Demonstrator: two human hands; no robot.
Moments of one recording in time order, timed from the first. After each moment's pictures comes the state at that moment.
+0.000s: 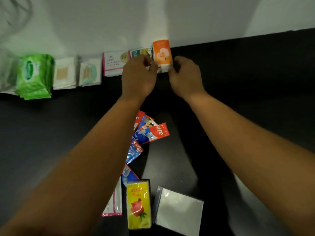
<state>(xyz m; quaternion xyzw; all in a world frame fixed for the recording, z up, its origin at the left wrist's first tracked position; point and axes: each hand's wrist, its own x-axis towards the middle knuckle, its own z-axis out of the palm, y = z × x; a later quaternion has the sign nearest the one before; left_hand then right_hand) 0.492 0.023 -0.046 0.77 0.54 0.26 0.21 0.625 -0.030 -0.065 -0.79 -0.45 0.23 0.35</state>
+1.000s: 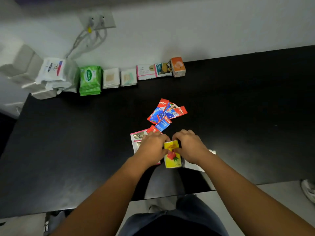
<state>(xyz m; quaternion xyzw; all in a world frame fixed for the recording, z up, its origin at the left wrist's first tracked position) 0.293 -0.189 -0.048 0.89 0.38 -0.04 0.26 0.452 -0.262 -0.045 -0.75 -0.60 0.27 0.06</state>
